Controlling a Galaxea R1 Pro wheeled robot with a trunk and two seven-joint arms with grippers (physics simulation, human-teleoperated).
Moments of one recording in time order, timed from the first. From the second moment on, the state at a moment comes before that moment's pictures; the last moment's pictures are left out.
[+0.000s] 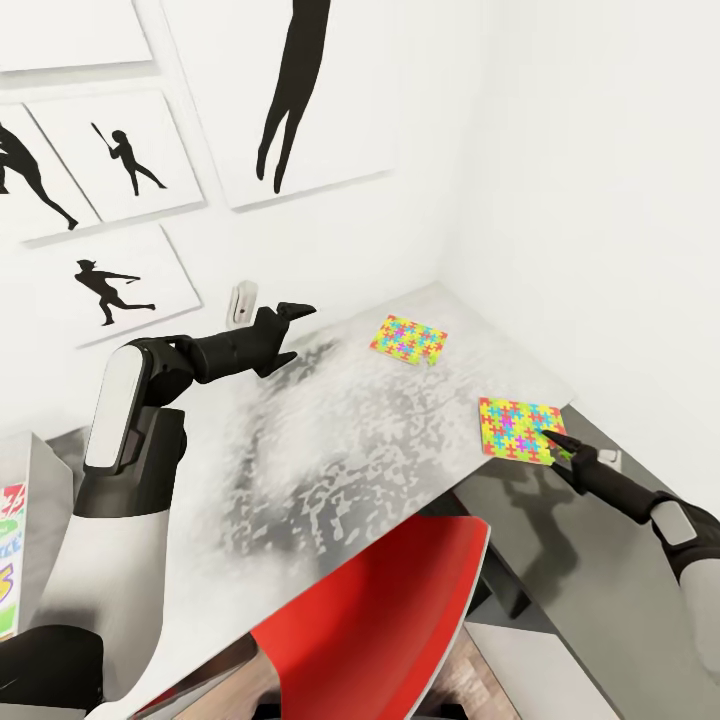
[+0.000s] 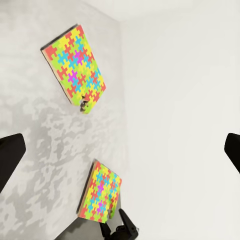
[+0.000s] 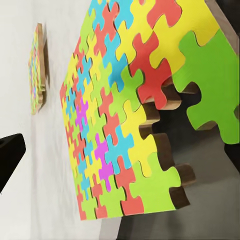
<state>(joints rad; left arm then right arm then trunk) -0.96 -0.01 -0.04 -1.57 1.72 0.76 0.84 -0.90 -0.38 -0.65 -0.39 -0.36 0.69 0.86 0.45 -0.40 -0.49</state>
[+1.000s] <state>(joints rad) -0.96 -0.01 -0.04 -1.57 1.72 0.76 0.84 -0.89 -0.37 -0.66 -0.39 -0.37 0.69 0.86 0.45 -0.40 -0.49</state>
